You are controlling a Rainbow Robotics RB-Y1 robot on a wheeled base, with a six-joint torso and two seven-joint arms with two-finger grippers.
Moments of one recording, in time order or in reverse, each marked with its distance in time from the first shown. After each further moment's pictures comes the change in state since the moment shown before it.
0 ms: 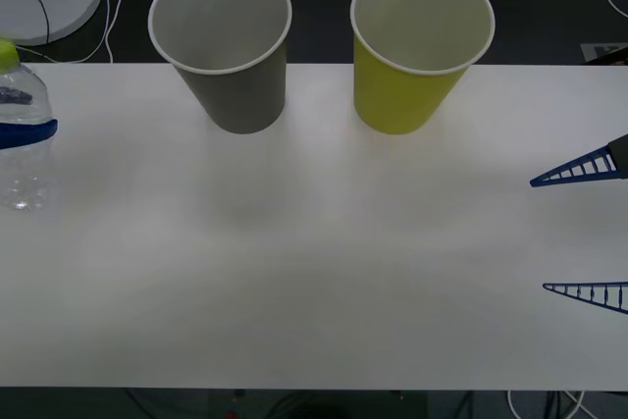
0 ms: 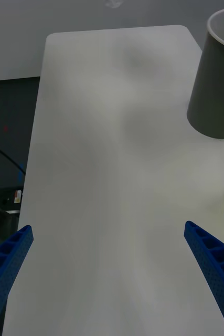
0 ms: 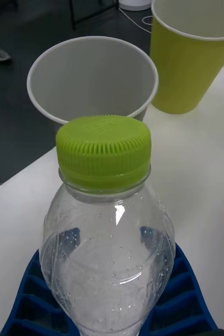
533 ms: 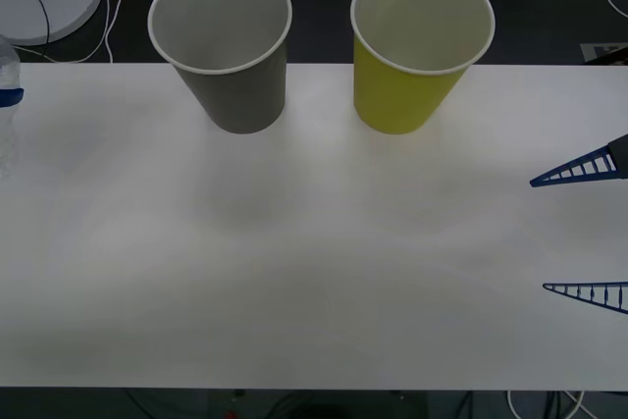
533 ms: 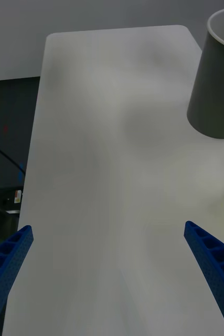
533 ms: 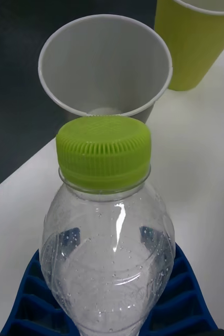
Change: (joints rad) right arm 0.000 0.000 0.000 0.000 0.000 0.000 0.000; left arm -0.260 0.137 -0.049 0.201 0.041 -0.253 0.016
